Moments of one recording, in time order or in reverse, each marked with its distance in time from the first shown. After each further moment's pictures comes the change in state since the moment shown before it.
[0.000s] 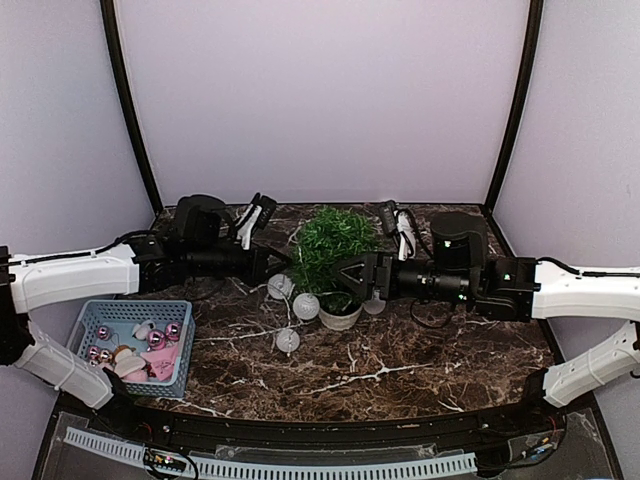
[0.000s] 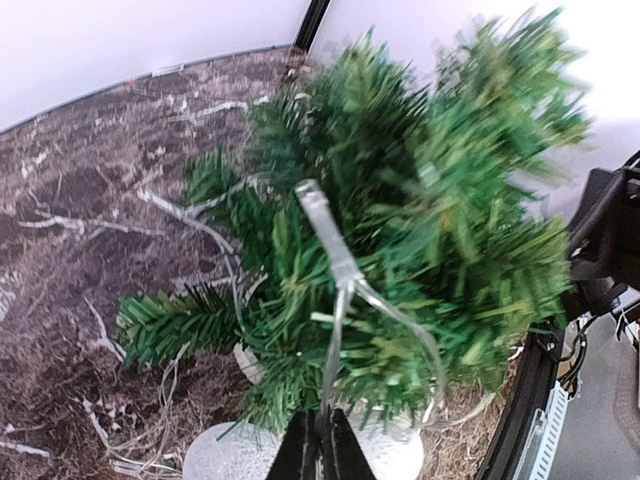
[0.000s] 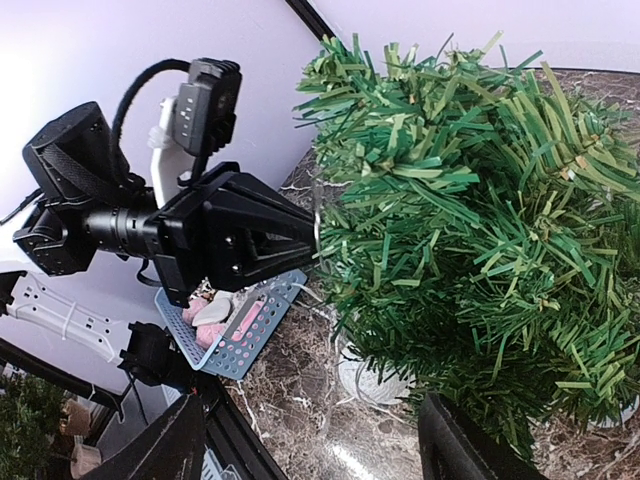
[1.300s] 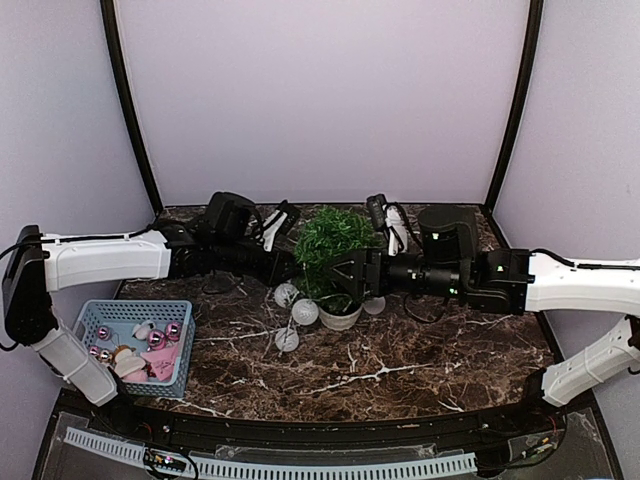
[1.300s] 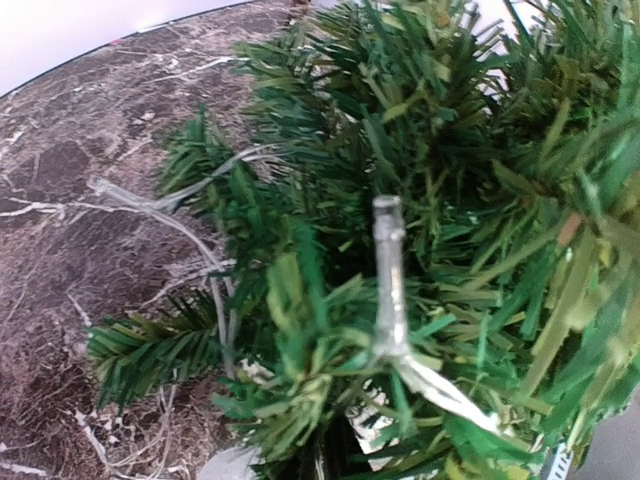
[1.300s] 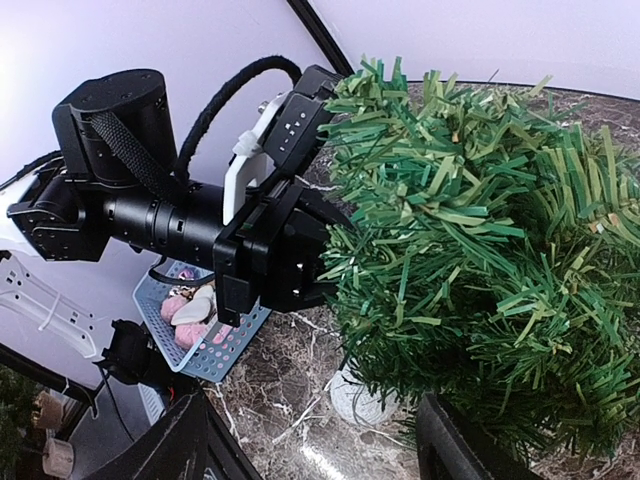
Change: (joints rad) left arm 0.000 0.179 0.145 -0.098 0.029 0.064; right arm 0.018 0.055 0.085 -0.061 0.045 -0.072
